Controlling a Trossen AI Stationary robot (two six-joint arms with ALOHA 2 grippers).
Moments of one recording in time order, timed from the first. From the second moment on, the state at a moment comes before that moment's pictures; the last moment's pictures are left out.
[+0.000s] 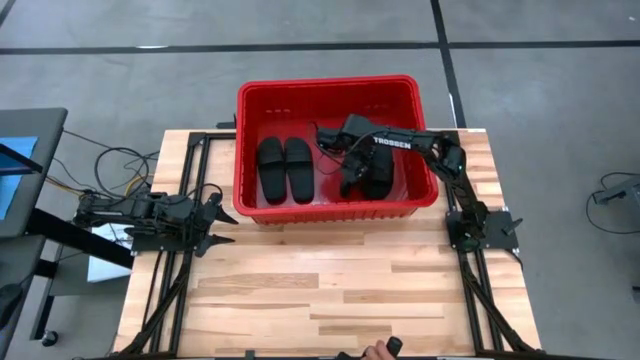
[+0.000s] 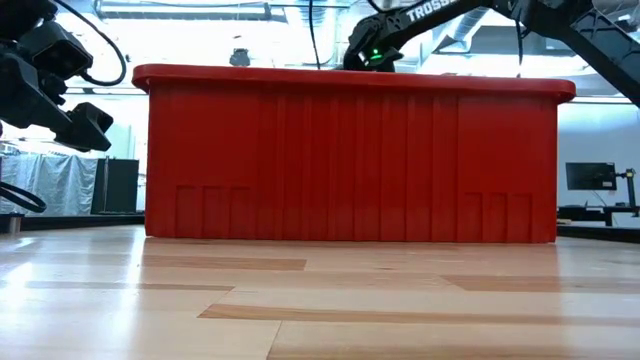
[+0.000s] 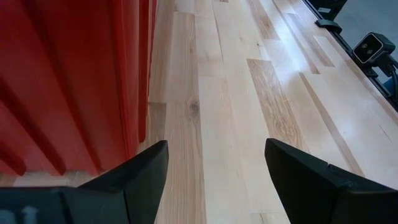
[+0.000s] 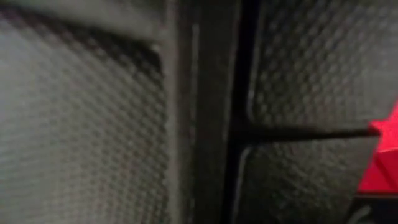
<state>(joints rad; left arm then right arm) -0.10 0.01 0.21 -0.69 0.04 -0.16 -0.40 2.17 1.90 -1.44 0.46 -1.41</state>
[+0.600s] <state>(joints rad) -0.10 0.01 0.21 -0.69 0.04 -0.16 -0.41 2.17 1.88 -1.37 0.44 -1.44</state>
